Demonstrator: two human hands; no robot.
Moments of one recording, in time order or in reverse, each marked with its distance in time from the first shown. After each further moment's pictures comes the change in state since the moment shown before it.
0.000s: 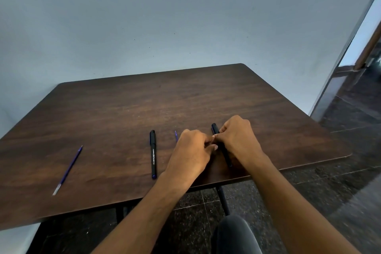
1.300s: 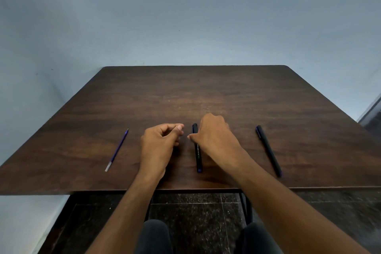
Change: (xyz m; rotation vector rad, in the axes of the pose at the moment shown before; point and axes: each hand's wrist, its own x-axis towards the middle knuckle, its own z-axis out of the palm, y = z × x) left_hand -0.040 -0.120 -0.080 -0.658 0.466 -0.391; right_hand -0.016 -0.119 0.113 -0.262 -0.130 -0.181
